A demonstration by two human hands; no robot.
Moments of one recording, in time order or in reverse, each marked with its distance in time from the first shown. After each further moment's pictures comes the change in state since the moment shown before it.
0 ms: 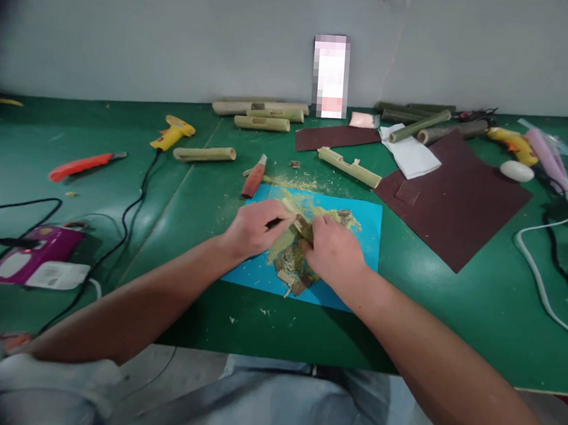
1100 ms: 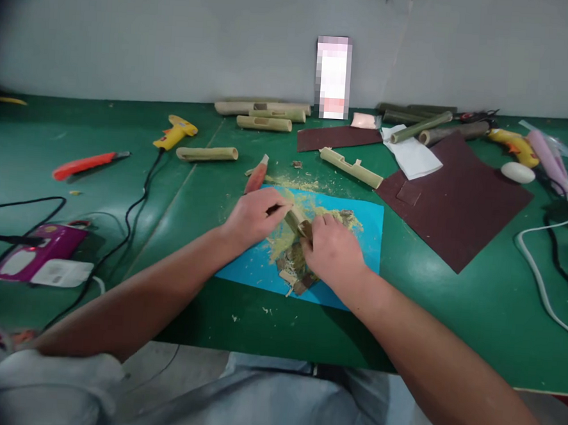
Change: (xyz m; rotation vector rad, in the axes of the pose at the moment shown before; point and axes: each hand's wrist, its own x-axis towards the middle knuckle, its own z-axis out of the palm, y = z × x) left_hand 0.004 -0.010 0.001 0.094 0.009 -0.059; right_hand 0.001 -0.002 0.002 -0.034 0.067 -0.045
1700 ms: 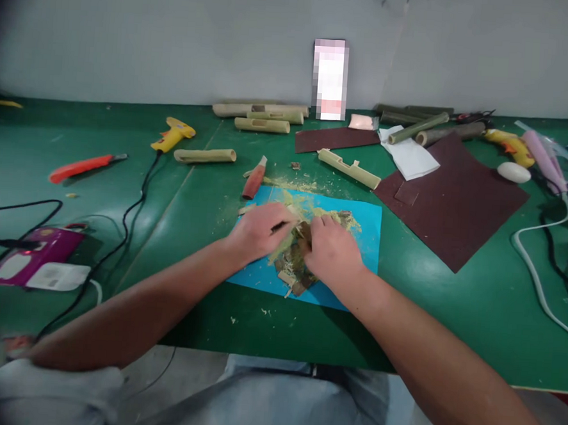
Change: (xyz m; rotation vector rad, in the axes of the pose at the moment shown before) left_hand 0.000 0.001 0.000 0.030 -0.060 0.037; right_hand 0.000 0.000 0.000 0.005 -0.007 -0.003
